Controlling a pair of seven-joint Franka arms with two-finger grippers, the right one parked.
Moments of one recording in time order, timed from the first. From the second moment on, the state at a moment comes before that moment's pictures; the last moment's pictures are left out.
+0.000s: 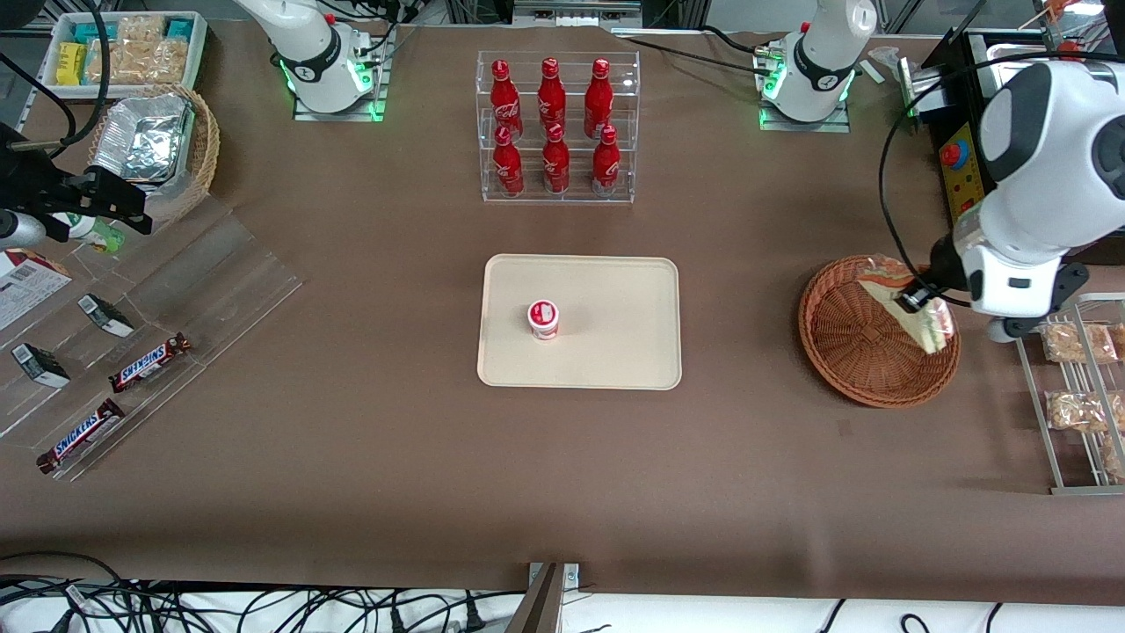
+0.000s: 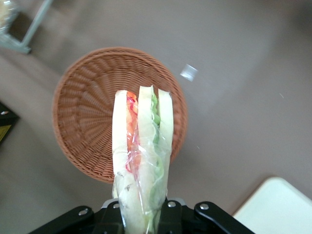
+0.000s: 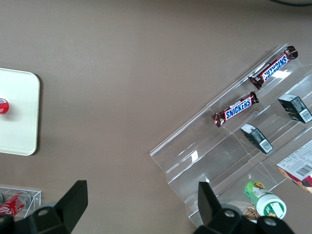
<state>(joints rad) 0.02 0.13 -0.14 -1.78 0.06 1.88 -0.75</state>
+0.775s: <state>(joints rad) 0.01 0.17 -0.49 -1.73 0.06 1.88 -0.67</state>
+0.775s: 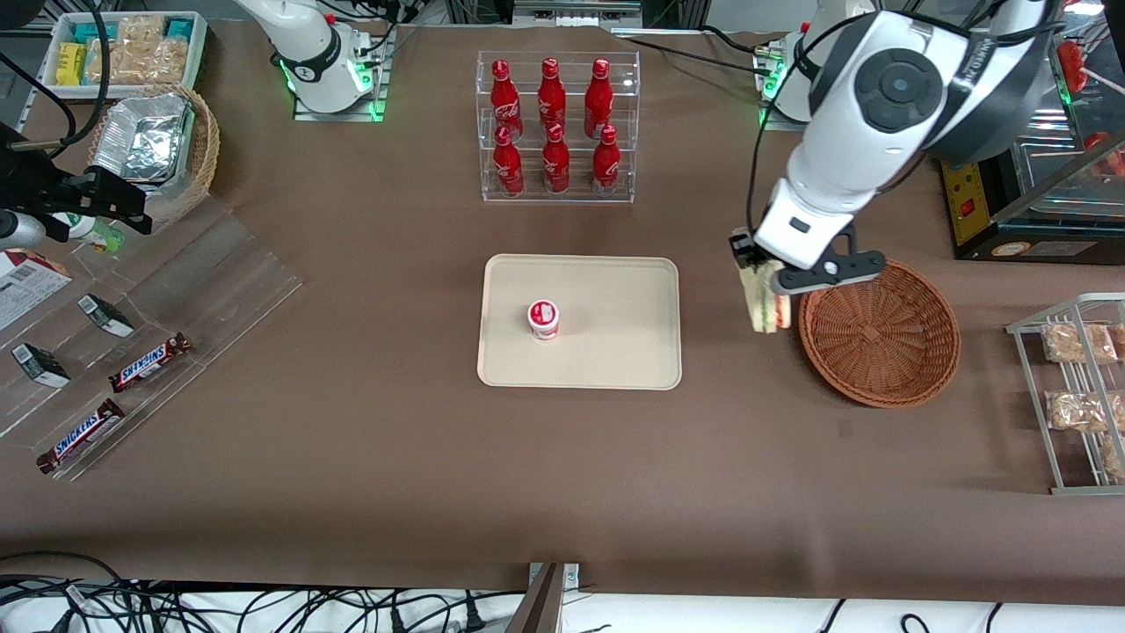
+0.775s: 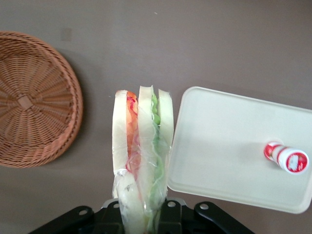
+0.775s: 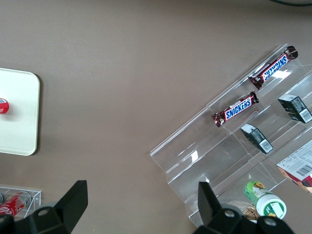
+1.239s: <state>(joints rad) -0.05 0.24 -0.55 -1.73 0.08 1.91 -0.59</state>
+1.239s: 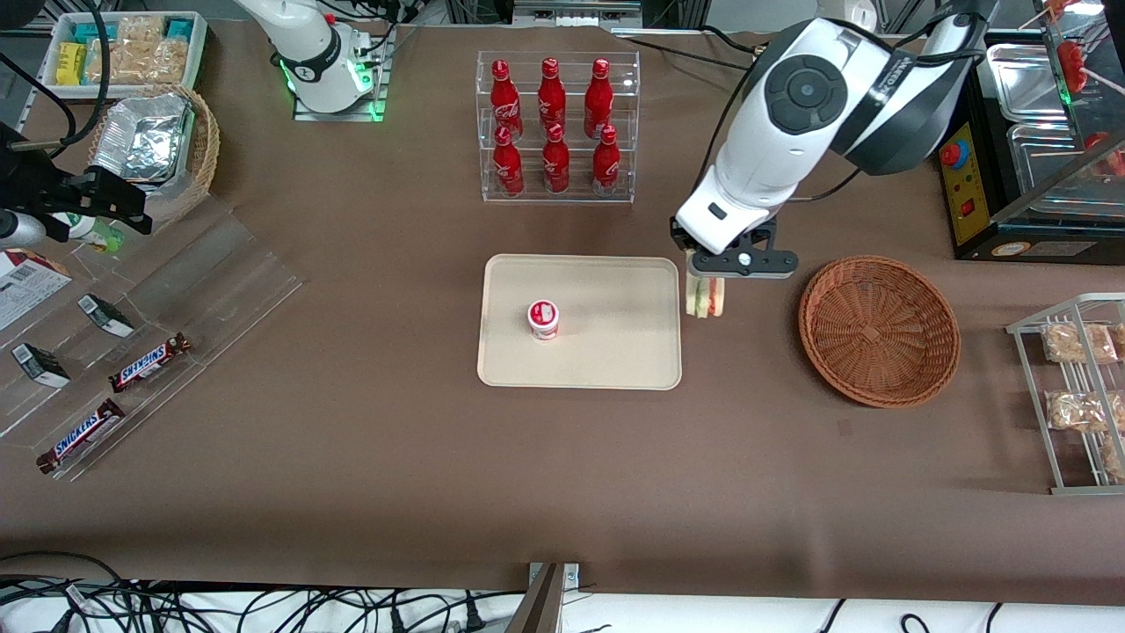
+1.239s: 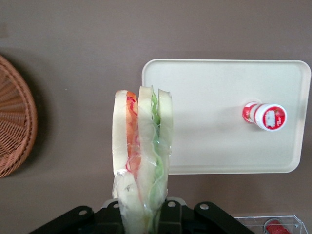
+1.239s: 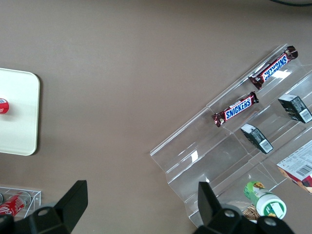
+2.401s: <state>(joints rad) -0.19 0.58 -0.55 -1.72 0.27 2.11 -0.78</state>
